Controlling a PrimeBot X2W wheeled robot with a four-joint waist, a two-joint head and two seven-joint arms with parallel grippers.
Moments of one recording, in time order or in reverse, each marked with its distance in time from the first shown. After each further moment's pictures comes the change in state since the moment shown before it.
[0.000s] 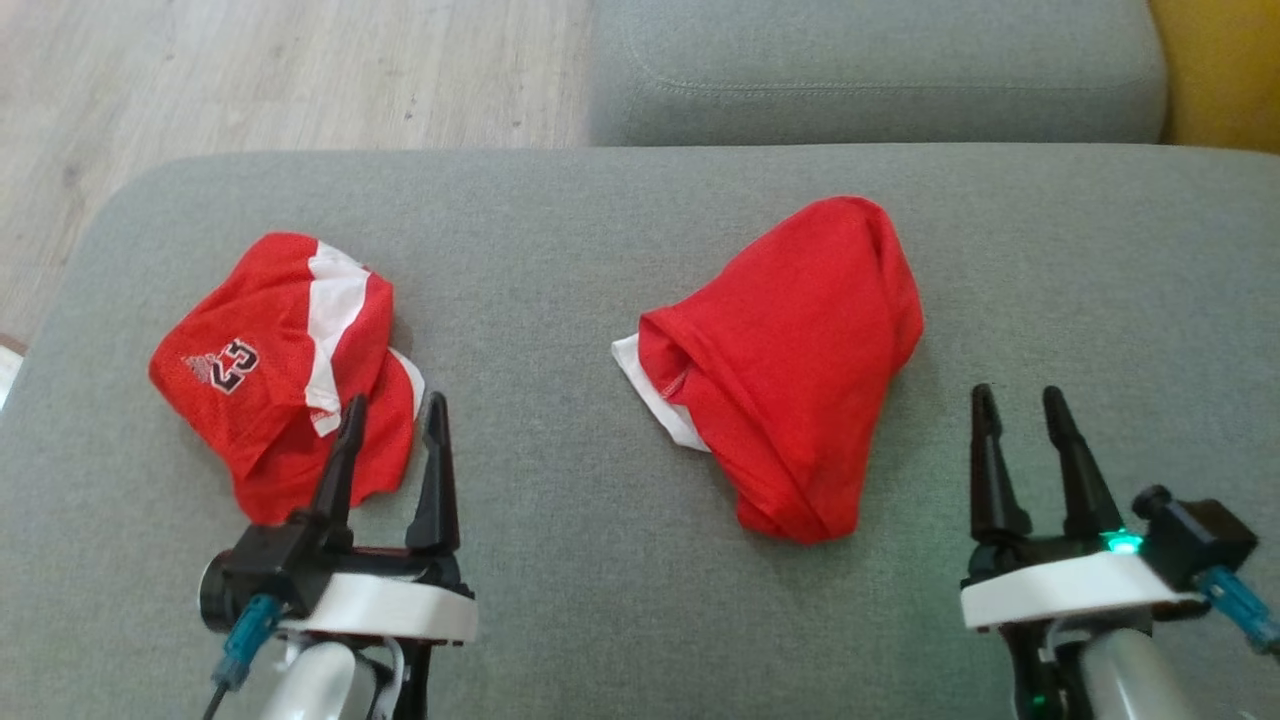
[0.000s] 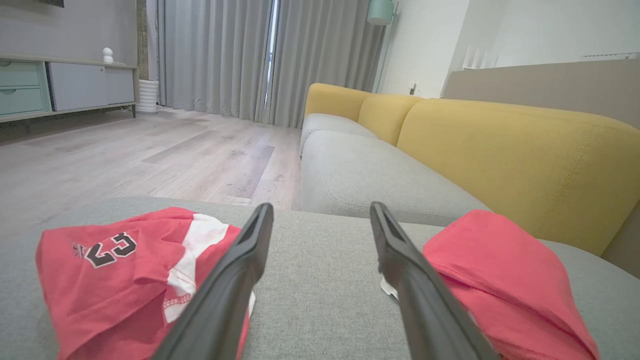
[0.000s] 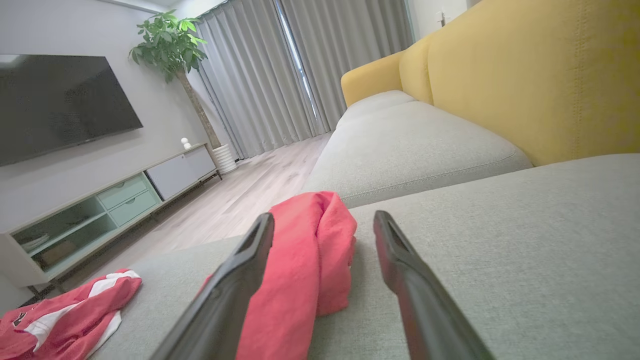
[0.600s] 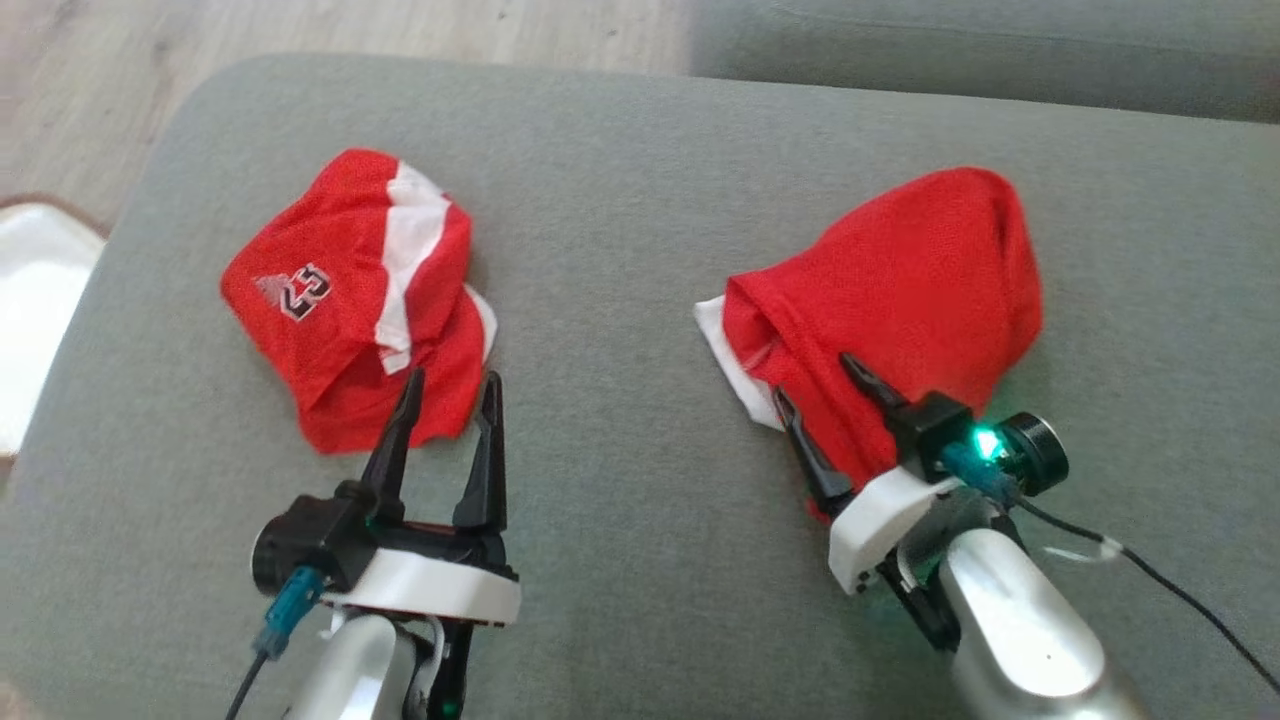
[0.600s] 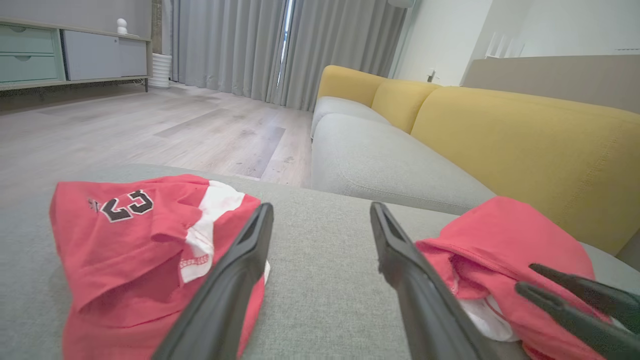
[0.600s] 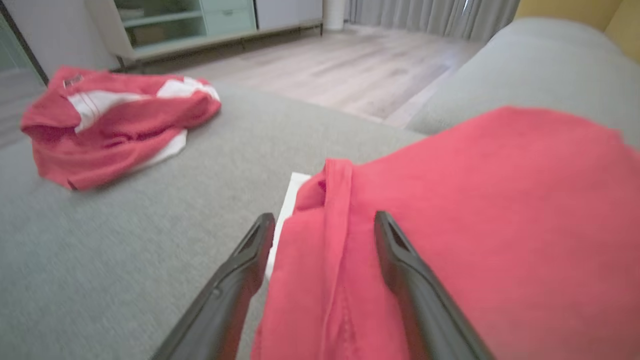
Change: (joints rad) left arm -0.049 -0.096 0.028 0.059 0.065 -0.108 0.000; right arm -0.286 -0.004 0.260 0.306 -0.353 0.000 0.132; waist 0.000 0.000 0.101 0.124
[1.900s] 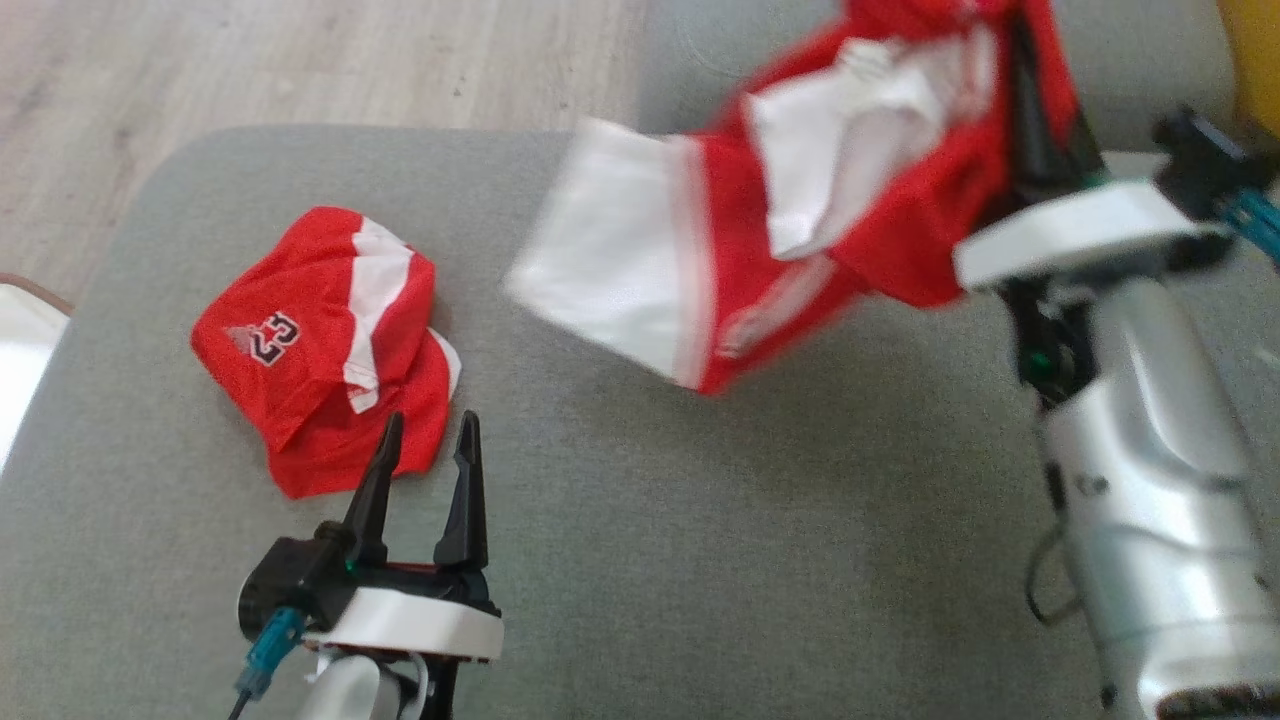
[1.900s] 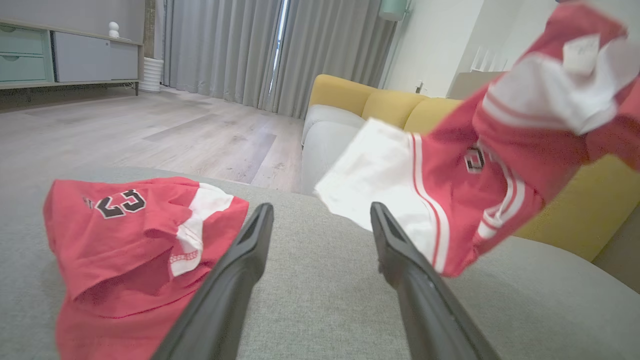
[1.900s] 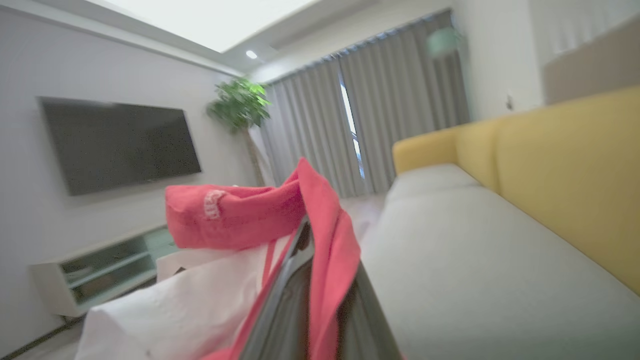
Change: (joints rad) left arm 0.073 -0.023 0.068 0.003 0.022 -0.035 0.000; right arm -0.367 -0.008 -0.237 0.031 0.330 0.000 -0.089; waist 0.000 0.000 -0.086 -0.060
